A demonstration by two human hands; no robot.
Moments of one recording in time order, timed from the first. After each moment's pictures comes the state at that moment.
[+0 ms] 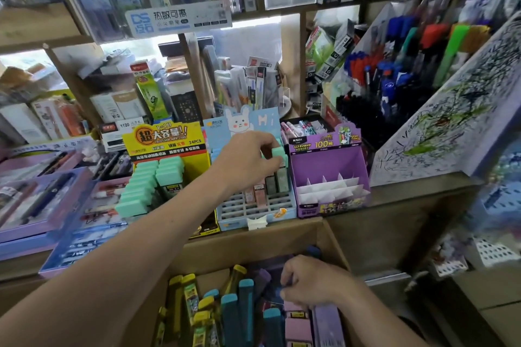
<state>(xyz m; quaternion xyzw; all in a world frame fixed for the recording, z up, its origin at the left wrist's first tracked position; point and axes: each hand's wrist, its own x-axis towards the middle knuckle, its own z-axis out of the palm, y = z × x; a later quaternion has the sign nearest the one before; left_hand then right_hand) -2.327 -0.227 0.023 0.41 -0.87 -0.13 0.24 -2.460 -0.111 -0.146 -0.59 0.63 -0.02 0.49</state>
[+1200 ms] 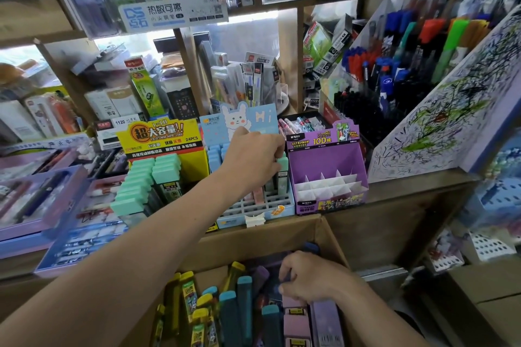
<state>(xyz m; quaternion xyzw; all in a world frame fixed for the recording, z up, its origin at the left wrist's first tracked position) -2.347 -0.235 0.010 0.41 -0.90 0.06 0.13 -2.459 -0.105 -0.136 -0.60 0.64 -0.03 0.48</state>
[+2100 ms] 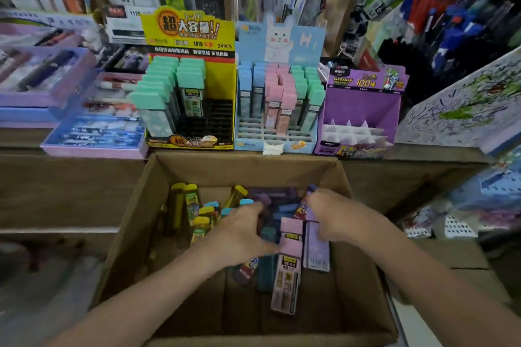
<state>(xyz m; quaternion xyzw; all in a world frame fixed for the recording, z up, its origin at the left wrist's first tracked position) -2.249 -0.083 -0.148 0.54 -0.74 -0.40 0.05 -2.447 -0.090 -0.111 -0.69 0.65 0.24 0.21</state>
